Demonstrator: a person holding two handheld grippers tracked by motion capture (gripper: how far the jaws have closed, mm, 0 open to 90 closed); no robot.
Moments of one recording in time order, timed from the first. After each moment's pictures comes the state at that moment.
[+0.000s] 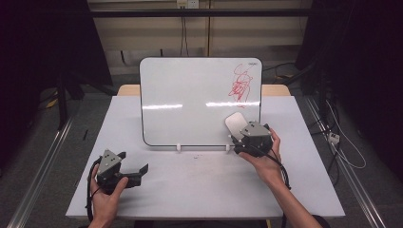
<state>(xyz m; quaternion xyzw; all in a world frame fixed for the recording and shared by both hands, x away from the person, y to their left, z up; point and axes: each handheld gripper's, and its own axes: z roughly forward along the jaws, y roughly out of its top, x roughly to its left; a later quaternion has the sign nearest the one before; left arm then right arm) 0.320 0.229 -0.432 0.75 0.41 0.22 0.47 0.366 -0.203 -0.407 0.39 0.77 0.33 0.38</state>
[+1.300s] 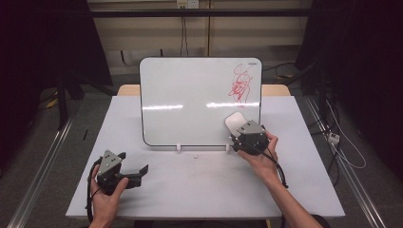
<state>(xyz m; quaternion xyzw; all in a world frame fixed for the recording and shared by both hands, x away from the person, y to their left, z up) 0.319 0.229 -0.432 0.75 0.41 0.23 0.46 0.377 -0.197 -0.418 0.41 0.77 0.30 0.37</state>
